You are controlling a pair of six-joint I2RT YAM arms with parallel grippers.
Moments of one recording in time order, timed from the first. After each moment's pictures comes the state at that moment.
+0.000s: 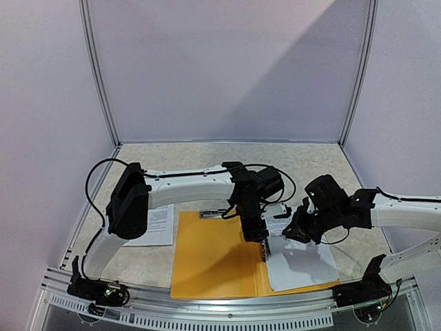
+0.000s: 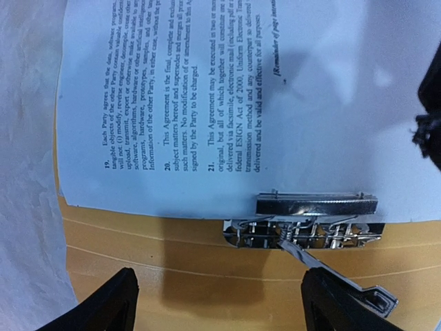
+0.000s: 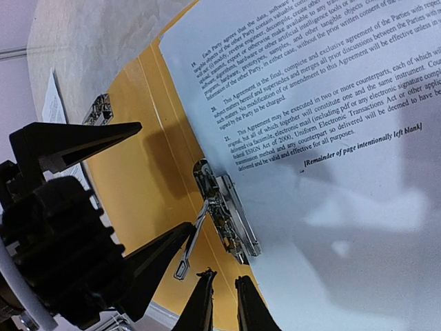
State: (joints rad) left arm -1.13 2.40 2.11 -0.98 0.03 0.33; right arm 0.82 1.18 0.65 -0.42 -0.17 1.30
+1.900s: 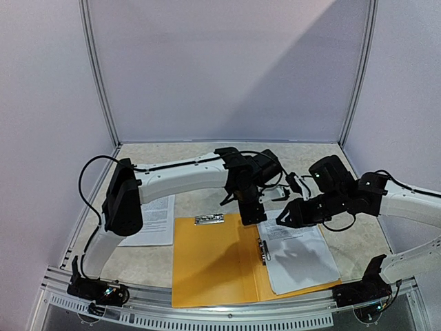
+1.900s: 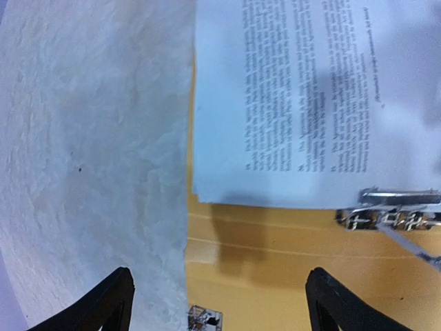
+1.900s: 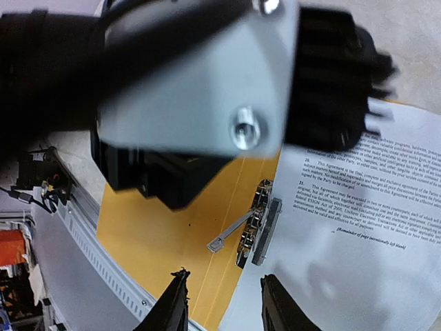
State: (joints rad) left arm -1.10 2.37 2.19 -1.01 -0.15 0.39; right arm 0.84 1.15 0.83 -0.56 -0.23 0.64
